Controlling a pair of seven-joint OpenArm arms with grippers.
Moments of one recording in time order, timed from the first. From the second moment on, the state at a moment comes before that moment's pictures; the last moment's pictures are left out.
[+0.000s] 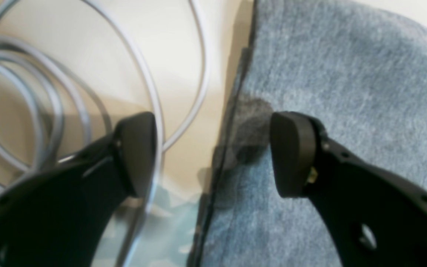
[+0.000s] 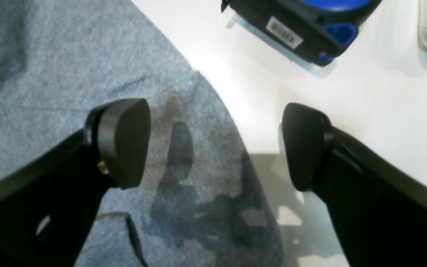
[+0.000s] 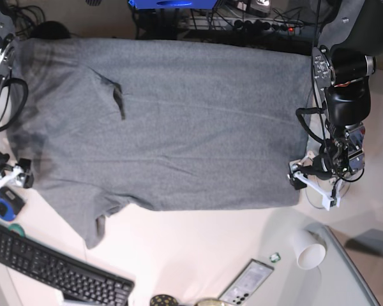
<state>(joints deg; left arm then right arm) -25.1 -17.6 -15.2 33.9 -7.6 -17.0 28.7 19.5 21.5 24.4 41.1 6.9 29.9 -27.7</state>
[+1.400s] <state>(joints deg) -12.8 -19.7 -15.8 47.3 -7.9 -16.7 28.8 19.4 21.3 24.5 41.2 6.9 29.9 -27.5</state>
